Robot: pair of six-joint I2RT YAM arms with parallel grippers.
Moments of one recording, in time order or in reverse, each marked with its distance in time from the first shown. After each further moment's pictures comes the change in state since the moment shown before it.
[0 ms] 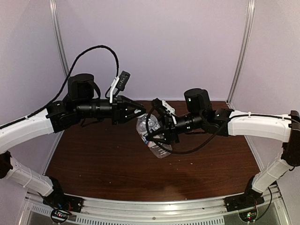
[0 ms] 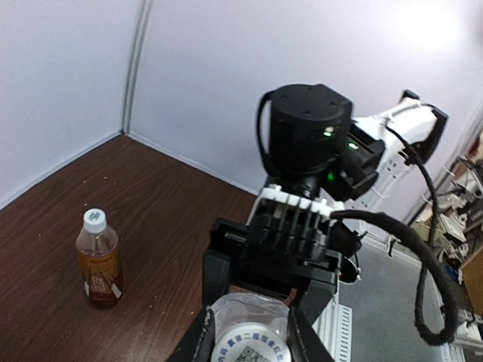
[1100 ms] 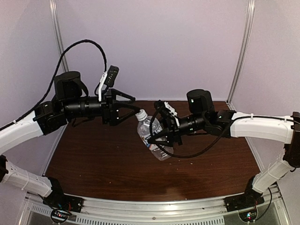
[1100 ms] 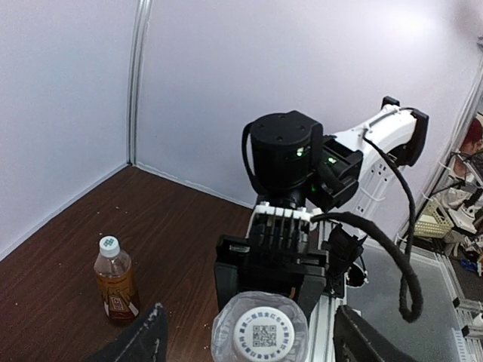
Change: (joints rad) left arm -0.011 -0.095 0.006 -0.039 -0.079 0.051; right arm 0.001 -0.031 -0.034 0.037 -0.038 -0.025
